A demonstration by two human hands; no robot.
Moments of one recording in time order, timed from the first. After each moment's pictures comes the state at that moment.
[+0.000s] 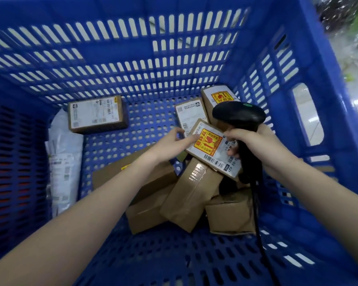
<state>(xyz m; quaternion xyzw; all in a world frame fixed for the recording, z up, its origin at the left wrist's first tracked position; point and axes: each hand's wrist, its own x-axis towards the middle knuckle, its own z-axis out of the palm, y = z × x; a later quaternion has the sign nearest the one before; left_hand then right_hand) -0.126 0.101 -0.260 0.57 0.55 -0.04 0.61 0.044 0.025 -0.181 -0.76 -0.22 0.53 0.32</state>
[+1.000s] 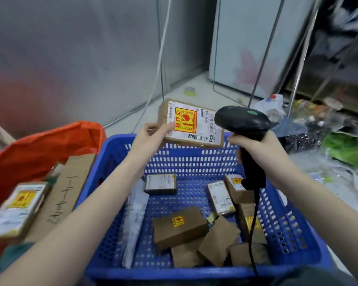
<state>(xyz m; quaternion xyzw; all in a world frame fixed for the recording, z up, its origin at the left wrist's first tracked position) -0.278 0.089 0.062 0.49 0.55 0.40 0.55 -0.056 0.013 0.088 -0.65 -0.45 0.39 0.48</state>
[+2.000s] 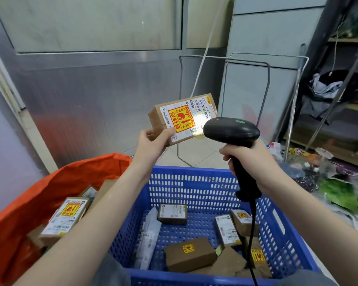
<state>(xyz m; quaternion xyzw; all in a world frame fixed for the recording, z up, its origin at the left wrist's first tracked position) -0.333 0.007 0.185 0.47 0.48 0.55 0.50 -0.136 -0.057 0.209 -0.61 -0.52 0.36 0.48</state>
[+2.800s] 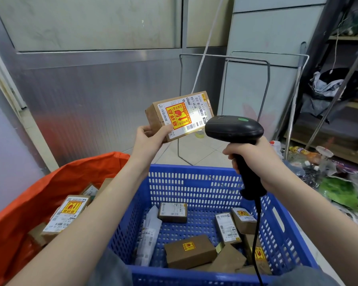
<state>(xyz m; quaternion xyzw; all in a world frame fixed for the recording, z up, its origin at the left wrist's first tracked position) -0.335 0.009 0.186 0.47 0.49 0.56 0.47 -0.131 -0.064 0.216 -0.60 -0.53 0.37 0.46</state>
